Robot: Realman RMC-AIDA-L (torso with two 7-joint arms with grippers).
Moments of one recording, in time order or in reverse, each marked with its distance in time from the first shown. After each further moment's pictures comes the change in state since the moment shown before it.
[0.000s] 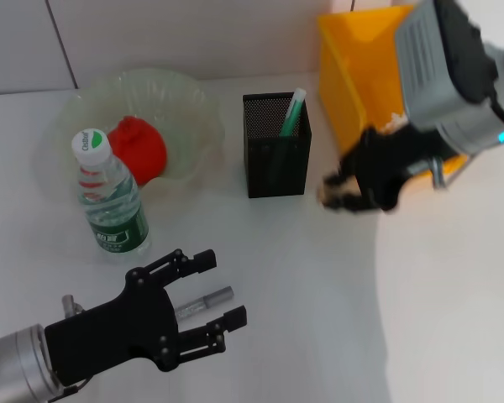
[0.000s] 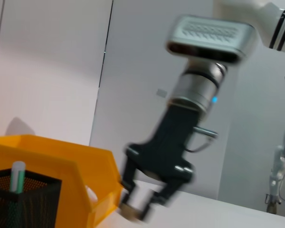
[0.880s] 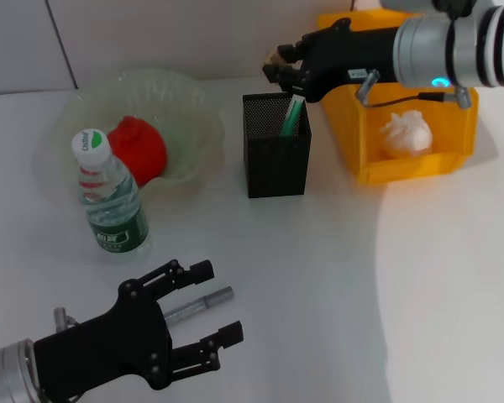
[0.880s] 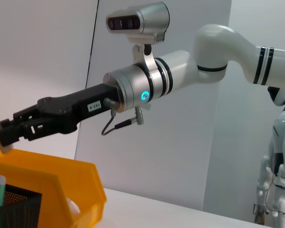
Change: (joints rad) left arm 0.025 0.007 0.002 -0.004 0.001 0.071 0.023; right arm -0.103 0.004 -0.153 0.063 0.411 0.607 0.164
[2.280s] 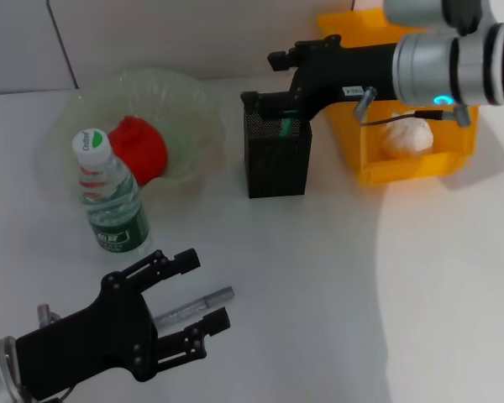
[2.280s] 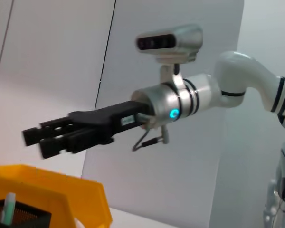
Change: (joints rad) left arm 0.028 0.002 -0.042 0.023 -0.006 0.043 -0.048; right arm -0.090 -0.006 -0.062 -0.123 0.091 -0.074 0.046
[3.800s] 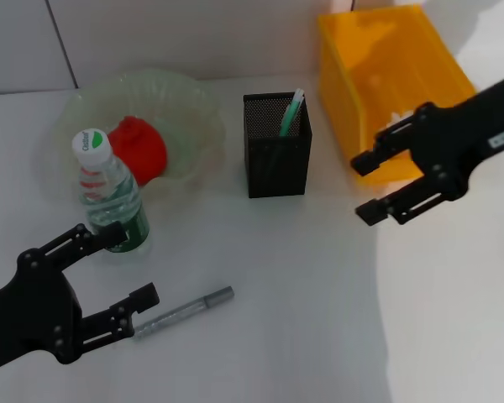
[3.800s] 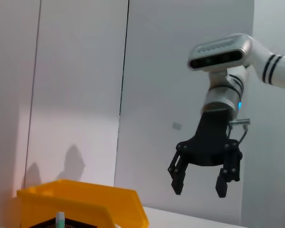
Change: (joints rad) left arm 0.179 -0.003 -0.209 0.408 0.169 0.030 -0.197; right arm 0.212 -0.124 0.435 0.057 -0.241 -0.925 -0.050
